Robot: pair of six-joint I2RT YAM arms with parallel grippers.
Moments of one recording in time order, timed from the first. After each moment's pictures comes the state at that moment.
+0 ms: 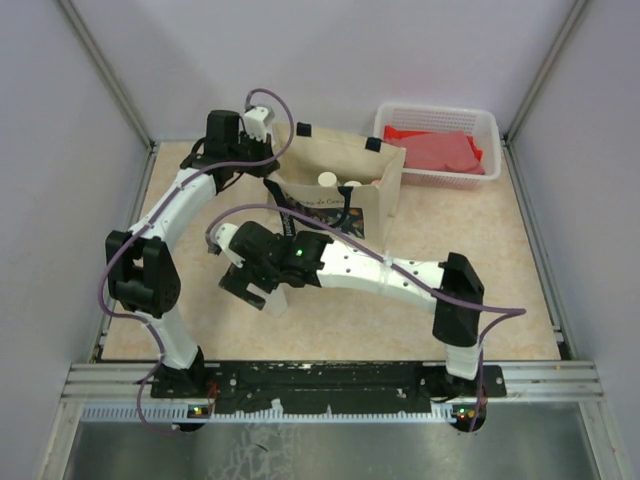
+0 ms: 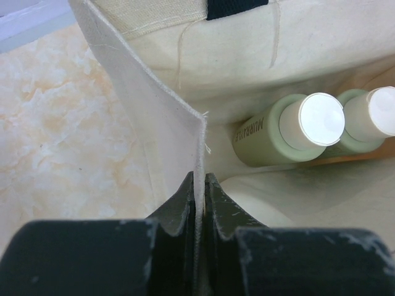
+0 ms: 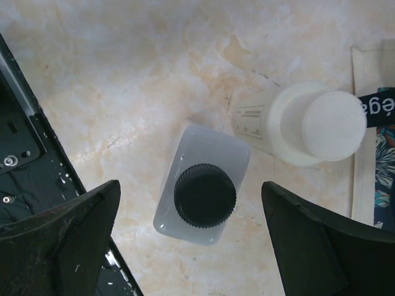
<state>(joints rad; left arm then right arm) -0.27 1.80 1.59 -0.33 0.33 0.04 1.24 1.83 1.73 -0.69 0.14 -0.02</state>
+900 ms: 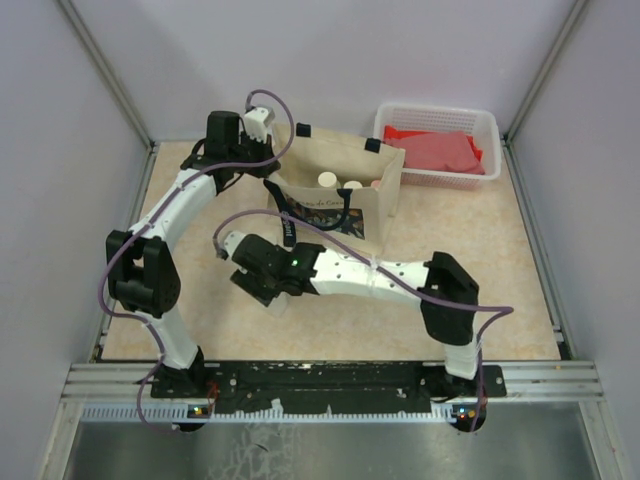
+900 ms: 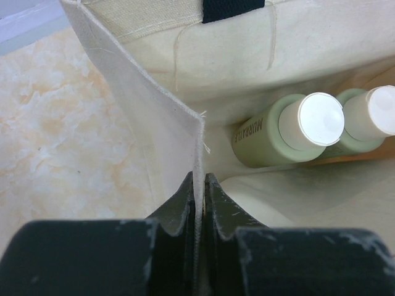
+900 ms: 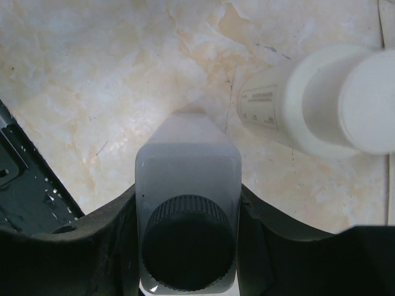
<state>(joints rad) -0.27 1.80 1.57 -0.30 0.34 0.05 1.23 1.91 1.65 -0.63 0.18 0.07</state>
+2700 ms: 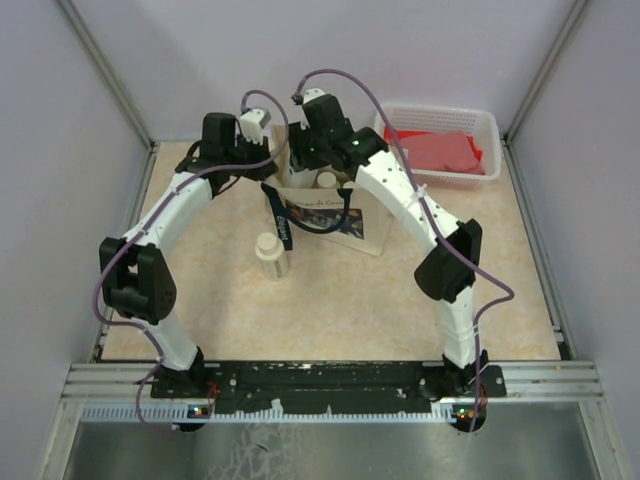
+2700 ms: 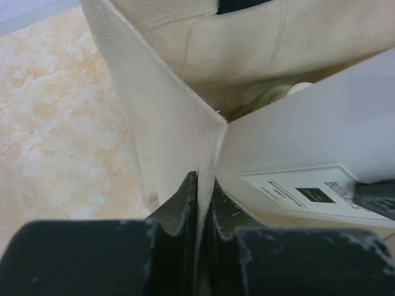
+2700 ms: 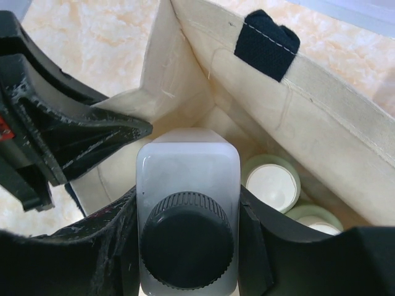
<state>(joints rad) -0.27 1.75 1.54 -0.34 0.35 0.01 0.70 2.06 2.25 -0.77 0.07 0.24</state>
